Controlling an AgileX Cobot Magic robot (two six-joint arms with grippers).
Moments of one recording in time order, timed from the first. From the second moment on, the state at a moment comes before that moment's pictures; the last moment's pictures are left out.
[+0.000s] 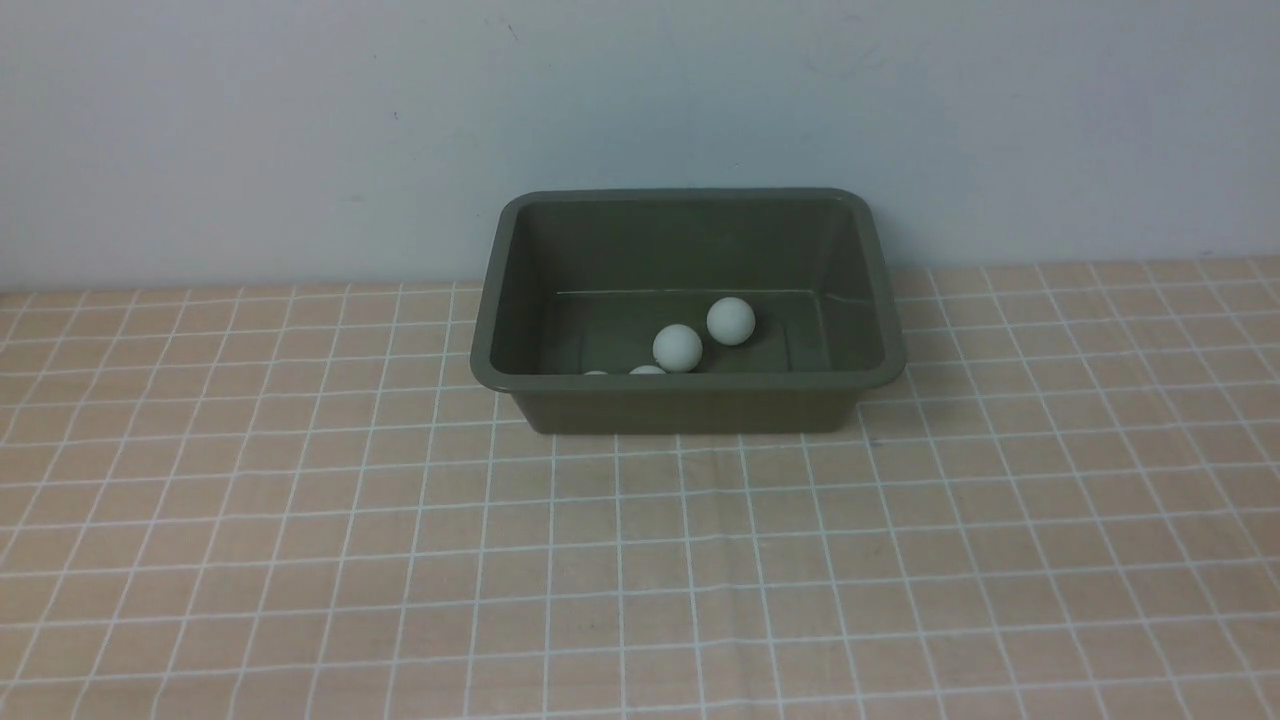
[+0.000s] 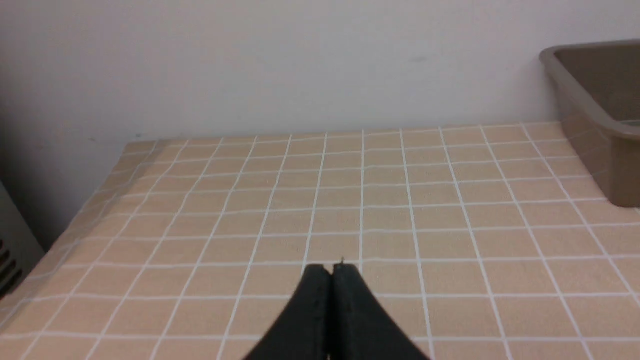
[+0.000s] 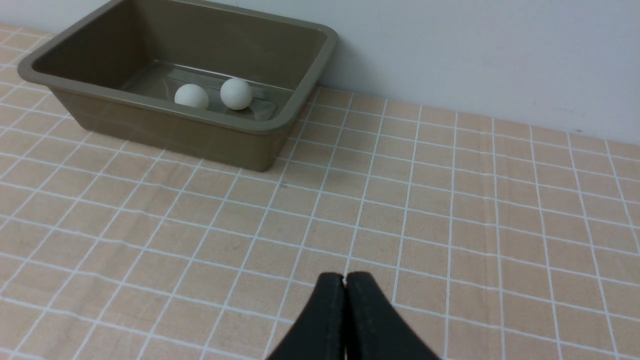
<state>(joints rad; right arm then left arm) 0.34 0.28 -0.54 -0.16 0.84 0.14 0.21 -0.01 0.03 -0.26 0.23 0.31</state>
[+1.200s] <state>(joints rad) 0.08 0.20 -0.40 -0.16 0.60 0.13 0.21 -0.01 0.03 -0.25 0.33 0.30</state>
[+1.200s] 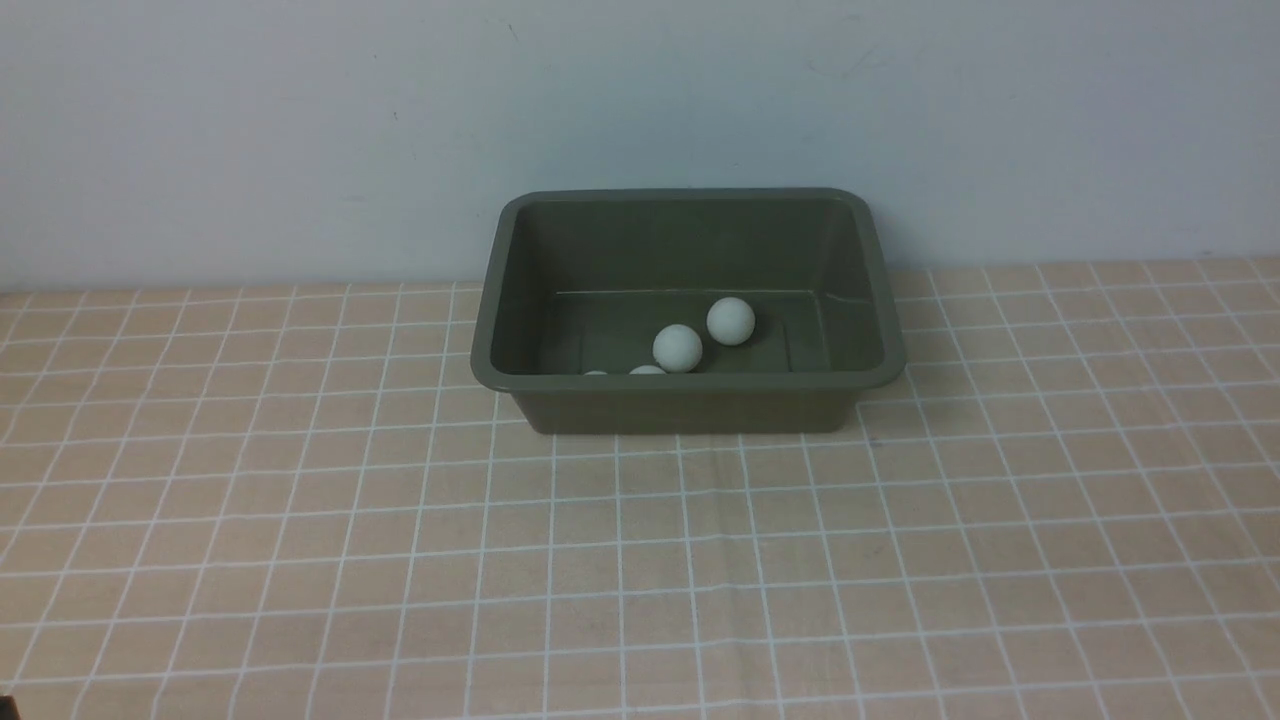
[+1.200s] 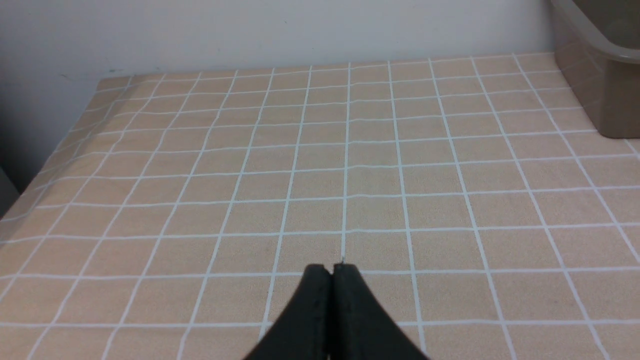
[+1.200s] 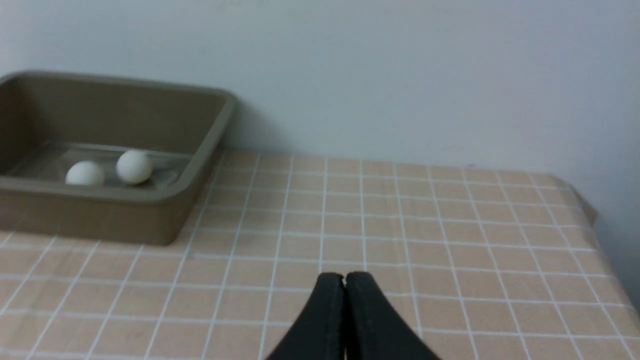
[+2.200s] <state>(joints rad) -0.17 -0.01 0.03 0.09 0.34 0.09 0.21 -0.01 0.03 -0.26 0.33 0.30</state>
